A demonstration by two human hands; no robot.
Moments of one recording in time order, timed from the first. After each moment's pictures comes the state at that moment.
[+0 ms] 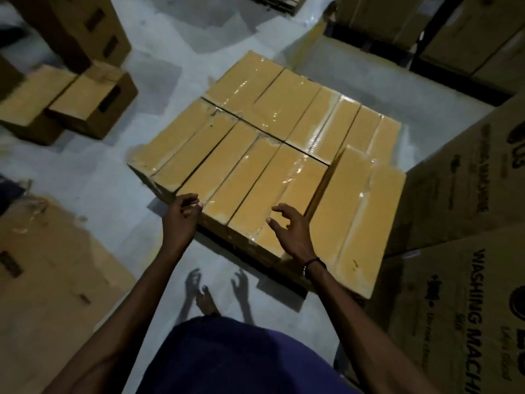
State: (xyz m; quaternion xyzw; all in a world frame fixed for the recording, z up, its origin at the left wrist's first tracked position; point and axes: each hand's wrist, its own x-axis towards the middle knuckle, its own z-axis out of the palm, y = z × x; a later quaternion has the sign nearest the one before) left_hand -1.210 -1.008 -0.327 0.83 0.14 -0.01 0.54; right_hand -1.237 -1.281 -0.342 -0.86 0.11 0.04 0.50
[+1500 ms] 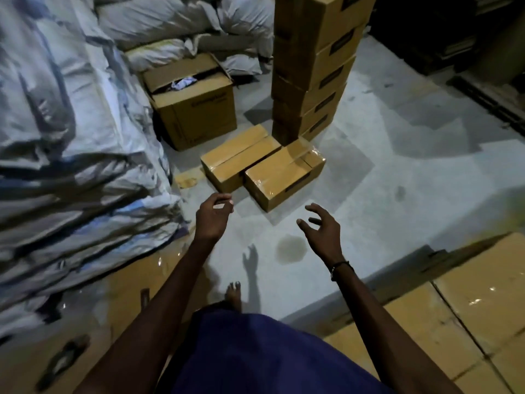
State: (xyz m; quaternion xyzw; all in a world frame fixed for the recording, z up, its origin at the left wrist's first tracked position) left_hand -0.663 -0.230 -0.341 0.73 0.35 0.16 0.56; right_hand -0.545 -0.491 -0.353 -0.83 -0.12 0.13 0.54
